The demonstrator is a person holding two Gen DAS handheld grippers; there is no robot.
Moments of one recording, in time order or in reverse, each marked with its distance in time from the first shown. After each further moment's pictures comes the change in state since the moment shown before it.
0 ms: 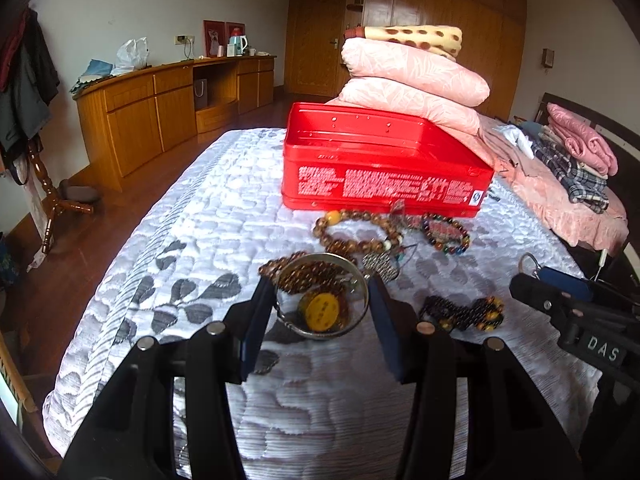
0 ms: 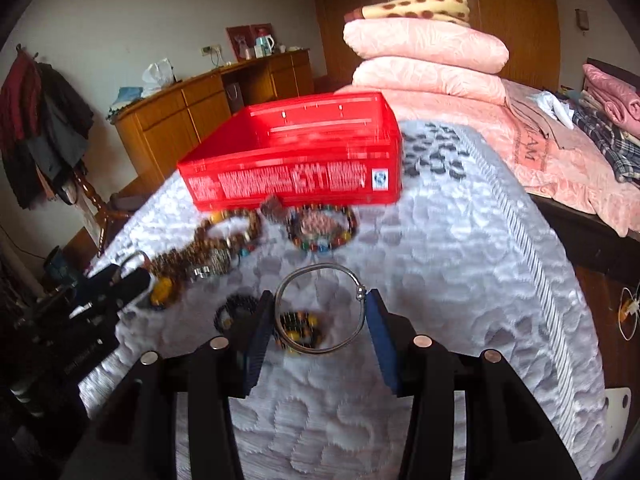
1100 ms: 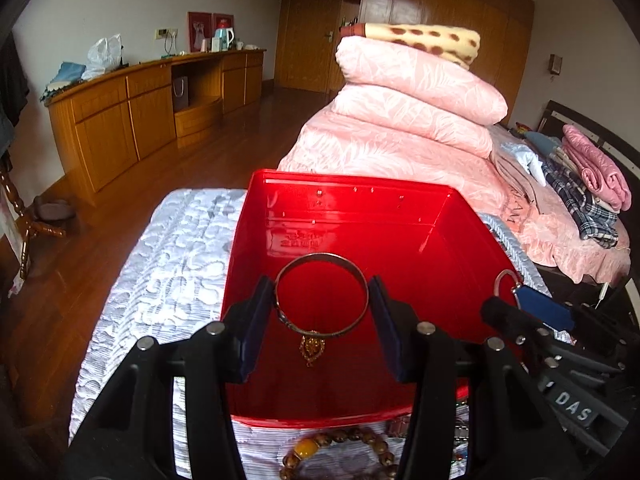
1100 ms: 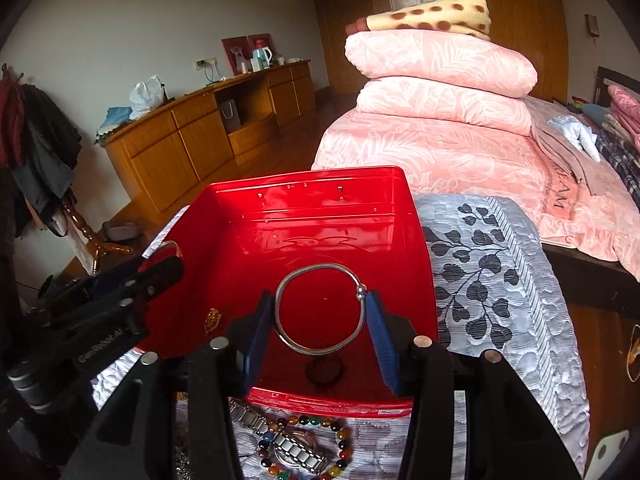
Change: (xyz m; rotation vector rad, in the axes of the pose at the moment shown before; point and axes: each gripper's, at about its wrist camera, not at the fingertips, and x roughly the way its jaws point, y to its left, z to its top) left arm 0.134 -0.014 0.152 -0.017 0.047 -0.037; right arm 0.103 -0.016 0.148 0.007 -0.027 0.015
